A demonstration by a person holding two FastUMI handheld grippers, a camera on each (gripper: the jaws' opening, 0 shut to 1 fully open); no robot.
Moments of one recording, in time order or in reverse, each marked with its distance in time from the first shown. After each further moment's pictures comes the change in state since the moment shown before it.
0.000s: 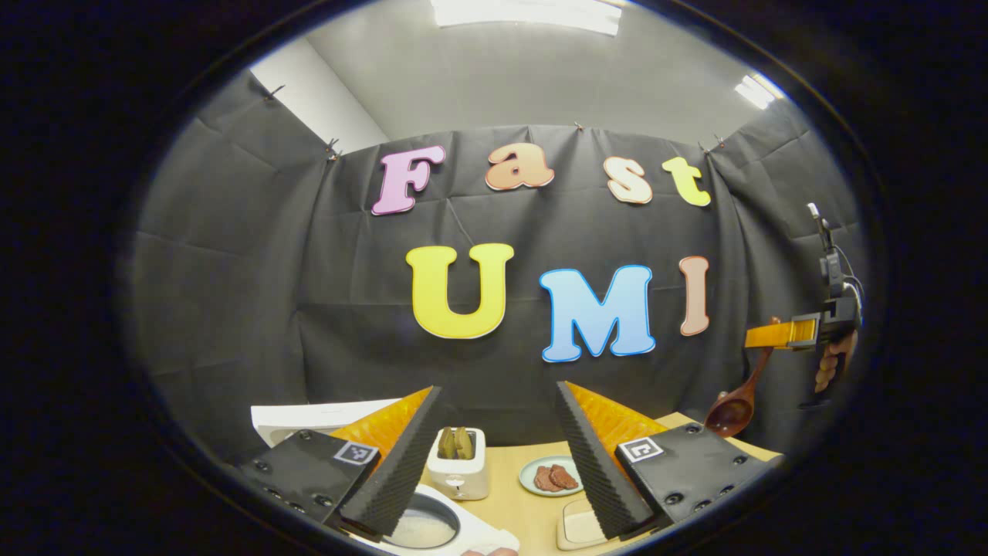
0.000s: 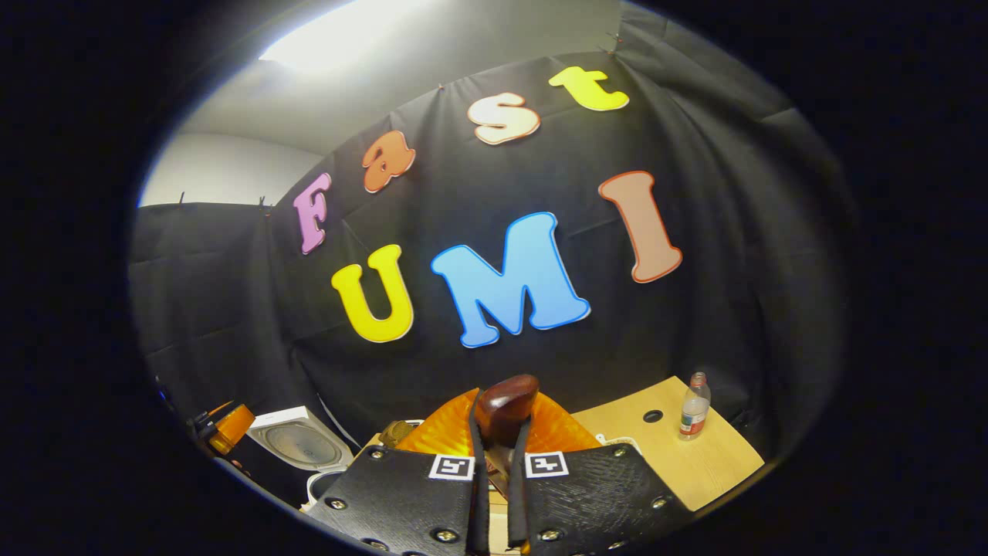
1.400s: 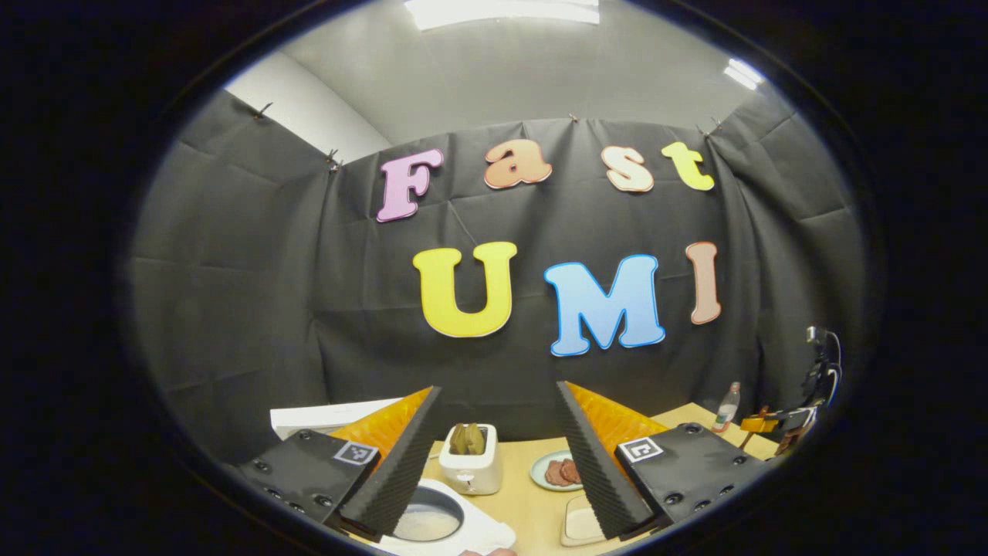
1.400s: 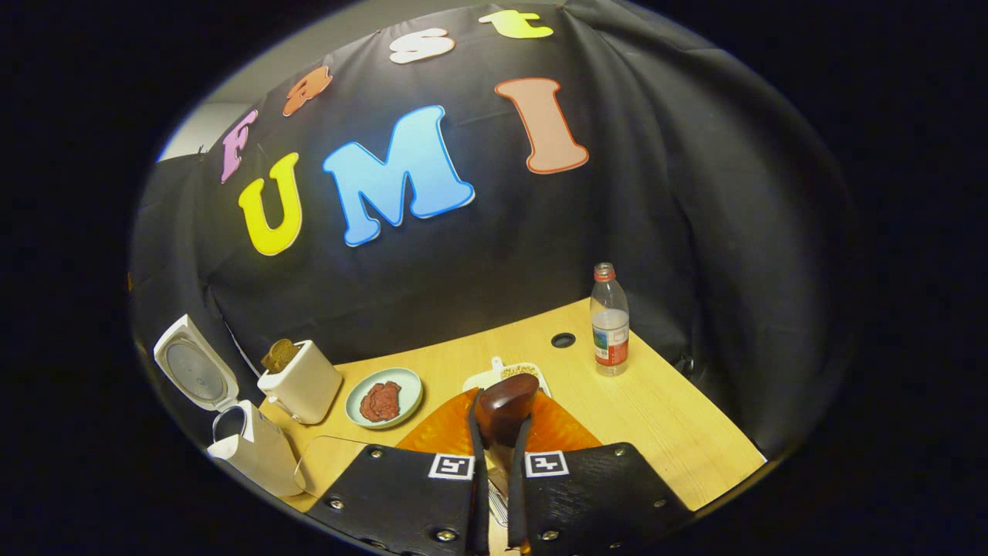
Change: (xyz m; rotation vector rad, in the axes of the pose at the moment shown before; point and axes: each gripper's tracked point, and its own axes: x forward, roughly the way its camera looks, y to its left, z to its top) left arm -0.019 -0.021 0.010 0.071 0.029 0.080; right arm 0.022 -0.164 -0.183 -0.033 0.240 -0.238
